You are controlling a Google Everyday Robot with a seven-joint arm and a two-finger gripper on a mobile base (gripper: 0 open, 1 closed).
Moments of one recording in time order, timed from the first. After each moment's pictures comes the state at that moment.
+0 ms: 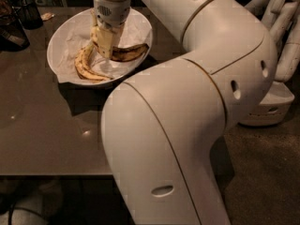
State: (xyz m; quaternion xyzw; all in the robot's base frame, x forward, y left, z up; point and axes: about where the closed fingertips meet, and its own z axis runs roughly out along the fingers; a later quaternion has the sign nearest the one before) arm 0.677 0.096 0.911 -0.56 0.82 0.05 0.10
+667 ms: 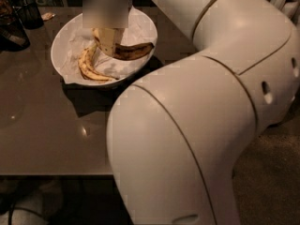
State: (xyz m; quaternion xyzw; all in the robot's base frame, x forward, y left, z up) arm 0.658 0.082 0.932 -0.56 0.82 0.02 0.10
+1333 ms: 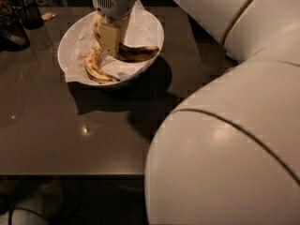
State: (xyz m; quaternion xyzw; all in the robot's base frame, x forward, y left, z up) arm 0.614 0.068 0.959 -0.57 0.82 -0.01 0.11
